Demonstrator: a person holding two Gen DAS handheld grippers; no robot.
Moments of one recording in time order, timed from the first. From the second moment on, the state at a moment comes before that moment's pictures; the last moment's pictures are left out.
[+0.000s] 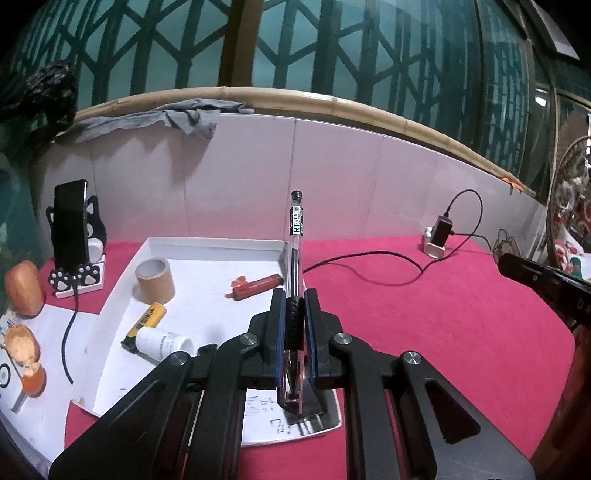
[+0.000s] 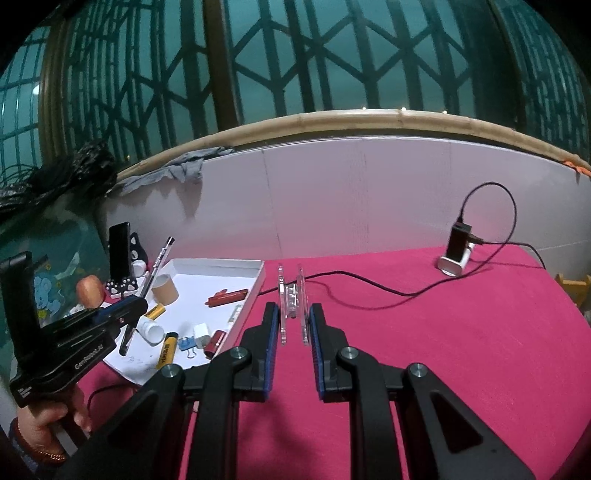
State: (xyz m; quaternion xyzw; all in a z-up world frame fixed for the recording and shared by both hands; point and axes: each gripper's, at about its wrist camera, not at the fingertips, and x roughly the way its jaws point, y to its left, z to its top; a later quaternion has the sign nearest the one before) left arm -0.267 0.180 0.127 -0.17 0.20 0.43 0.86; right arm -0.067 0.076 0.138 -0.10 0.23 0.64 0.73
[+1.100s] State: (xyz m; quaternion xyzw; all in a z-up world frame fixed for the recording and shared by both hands) left arm -0.343 0.230 0.107 -0.23 0.18 0.49 0.82; right arm -0.157 0.157 0.136 -0.18 0.21 0.70 0.65
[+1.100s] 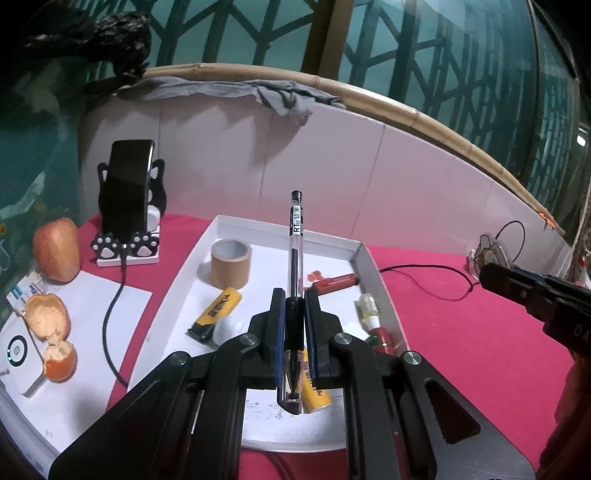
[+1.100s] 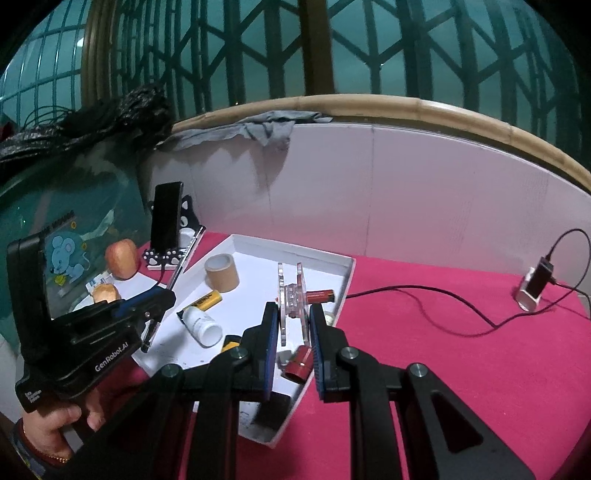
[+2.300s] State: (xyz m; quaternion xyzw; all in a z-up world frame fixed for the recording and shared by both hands) left arm -0.329 0.315 0.074 -0.21 0.29 0.51 0.78; right arm -0.198 0.267 0.079 -0.24 0.28 0.67 0.64
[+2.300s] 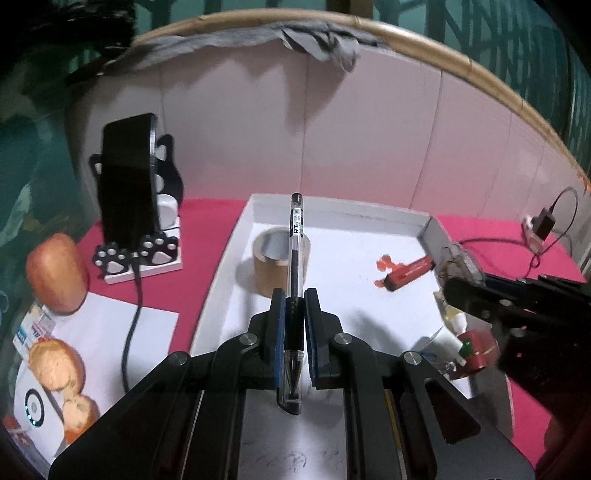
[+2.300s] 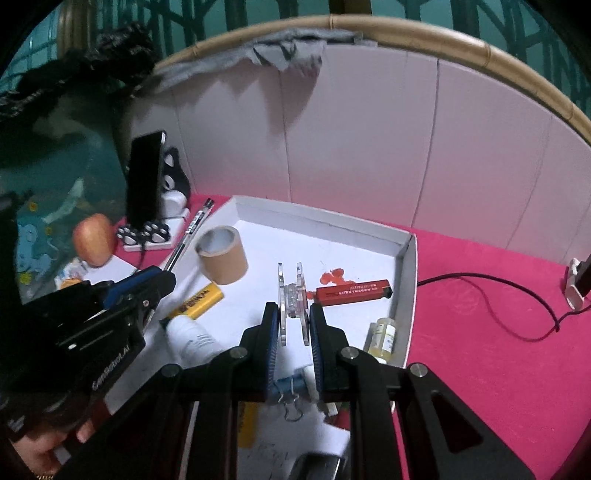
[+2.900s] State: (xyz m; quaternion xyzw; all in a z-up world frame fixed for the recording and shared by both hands) left arm -0.324 0.311 0.076 -0.17 0.29 0.56 0.75; right arm -0.204 0.253 0.072 -0.24 0.26 0.67 0.65
